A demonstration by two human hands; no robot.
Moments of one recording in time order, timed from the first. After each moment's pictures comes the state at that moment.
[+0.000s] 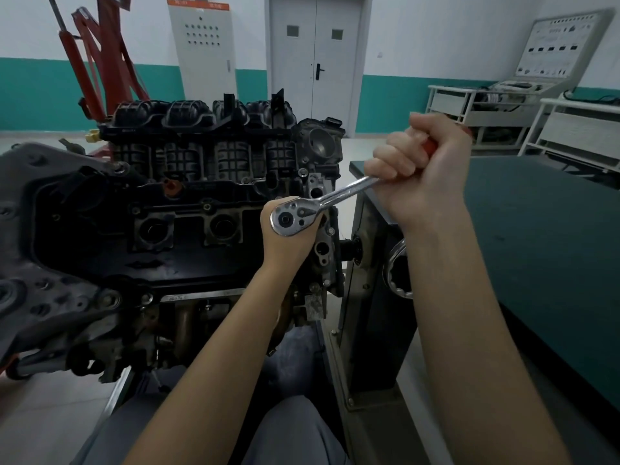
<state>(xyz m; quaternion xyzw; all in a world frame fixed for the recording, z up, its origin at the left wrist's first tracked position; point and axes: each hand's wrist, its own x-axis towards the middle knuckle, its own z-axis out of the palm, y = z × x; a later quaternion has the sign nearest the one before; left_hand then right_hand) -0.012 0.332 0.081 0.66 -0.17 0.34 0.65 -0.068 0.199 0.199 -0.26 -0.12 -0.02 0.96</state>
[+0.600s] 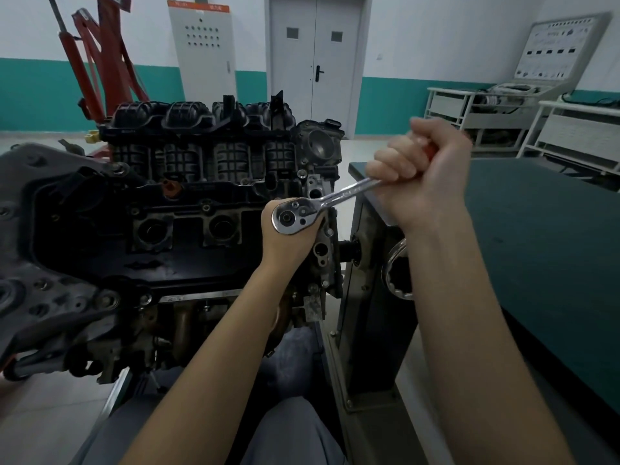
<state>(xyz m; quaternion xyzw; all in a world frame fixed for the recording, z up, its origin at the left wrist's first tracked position) -0.018 0.332 0.086 0.67 -0.19 0.31 0.65 -0.070 0.197 0.198 -0.25 -0.11 -0.04 0.96</state>
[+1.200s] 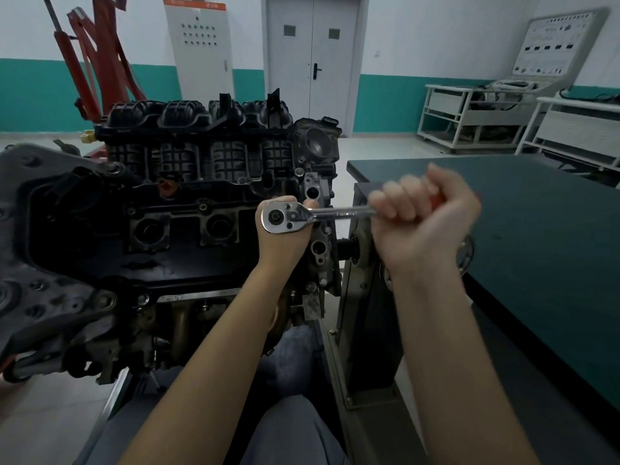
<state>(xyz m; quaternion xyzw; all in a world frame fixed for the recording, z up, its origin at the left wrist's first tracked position) -0.011 0.333 0.080 0.68 -0.16 0.33 0.63 -0.095 0.201 0.164 -0.18 -0.09 -0.11 0.97</state>
